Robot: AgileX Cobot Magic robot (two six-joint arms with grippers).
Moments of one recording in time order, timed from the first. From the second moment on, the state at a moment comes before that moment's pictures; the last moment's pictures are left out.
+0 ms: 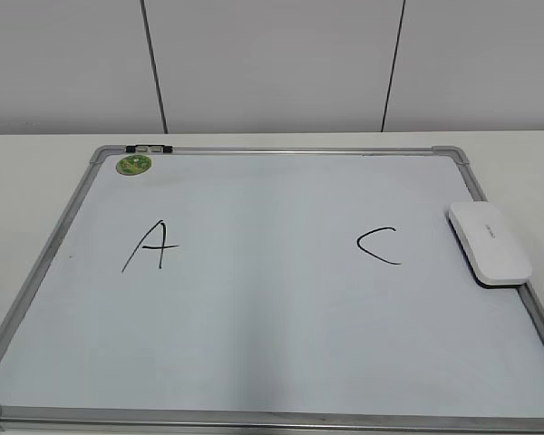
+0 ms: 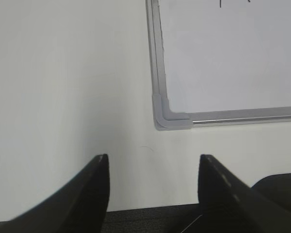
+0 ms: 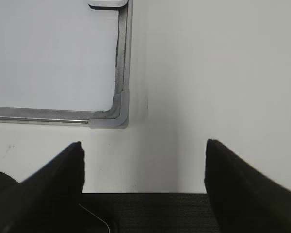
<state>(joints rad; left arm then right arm) 0.03 0.37 -0.51 -0.08 1.10 0.10 0.01 0.37 -0.51 -0.09 1.12 -0.03</state>
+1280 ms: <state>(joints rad) 0.03 0.01 -0.51 -0.08 1.11 0.10 0.01 -0.02 -0.51 -0.09 1.13 -0.03</state>
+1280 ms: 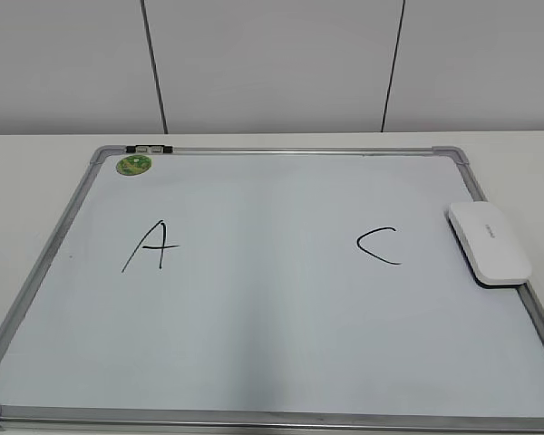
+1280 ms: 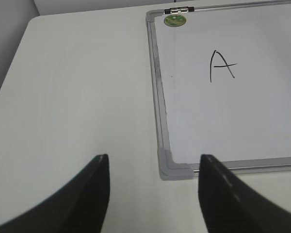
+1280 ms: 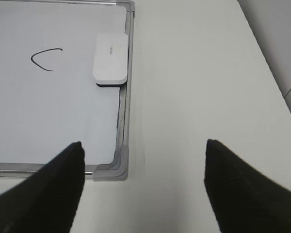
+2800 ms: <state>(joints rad) 0.03 0.01 -0.51 -0.08 1.11 0.10 0.01 -0.02 -0.51 -0.10 1.13 -0.03</state>
